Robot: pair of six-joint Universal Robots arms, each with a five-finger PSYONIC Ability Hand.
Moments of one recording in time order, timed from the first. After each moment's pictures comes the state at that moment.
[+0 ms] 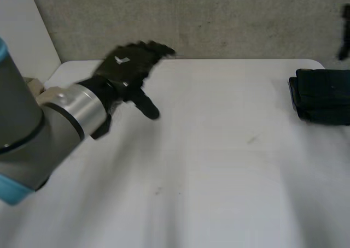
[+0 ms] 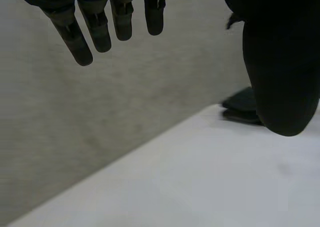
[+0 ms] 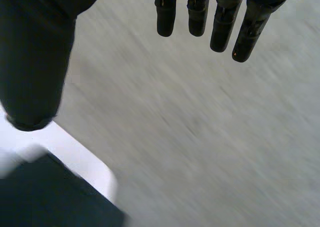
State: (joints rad) left arm 4.22 -1.75 -1.42 3.15 -1.35 3.20; right arm 1.63 -0.76 0.54 0.09 1.57 2.66; left_hand 0.19 0.20 0.21 0.20 0.05; right_hand 0.20 0.22 0.22 0.23 0.07
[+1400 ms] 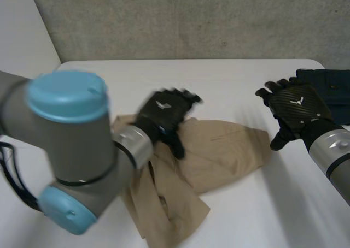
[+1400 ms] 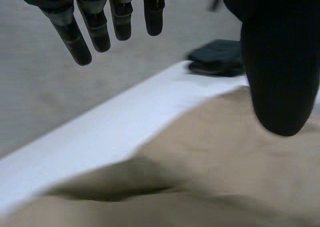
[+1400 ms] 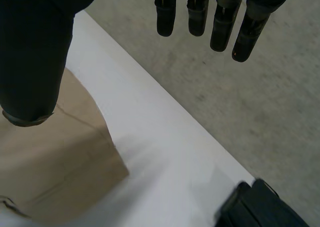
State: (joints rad) left arm 3.98 -1.99 -1.35 3.10 -1.52 3.24; right arm 1.79 -1.53 1.88 -0.21 1.34 2.69; left_hand 0.19 0.20 0.21 0.20 0.05; right_hand 0.20 0.22 0.21 0.23 0.07
